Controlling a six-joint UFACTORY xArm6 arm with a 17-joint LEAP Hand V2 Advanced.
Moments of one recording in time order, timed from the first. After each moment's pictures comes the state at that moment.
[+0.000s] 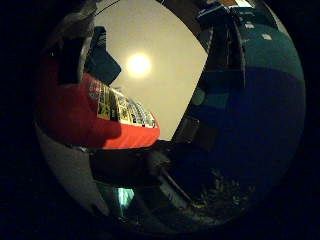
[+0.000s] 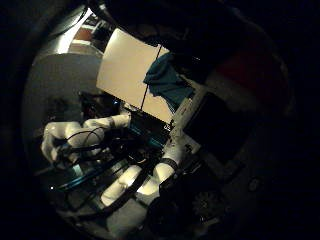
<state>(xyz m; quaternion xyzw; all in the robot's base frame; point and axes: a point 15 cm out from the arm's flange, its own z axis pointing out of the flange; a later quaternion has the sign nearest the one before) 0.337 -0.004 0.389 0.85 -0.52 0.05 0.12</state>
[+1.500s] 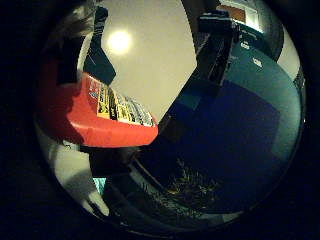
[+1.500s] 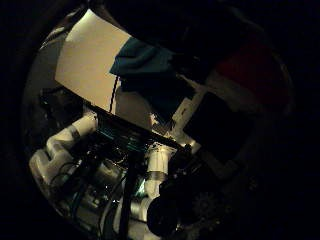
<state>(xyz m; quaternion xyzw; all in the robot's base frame) 0.384 0.066 0.309 0.84 -0.49 0.07 0.24</state>
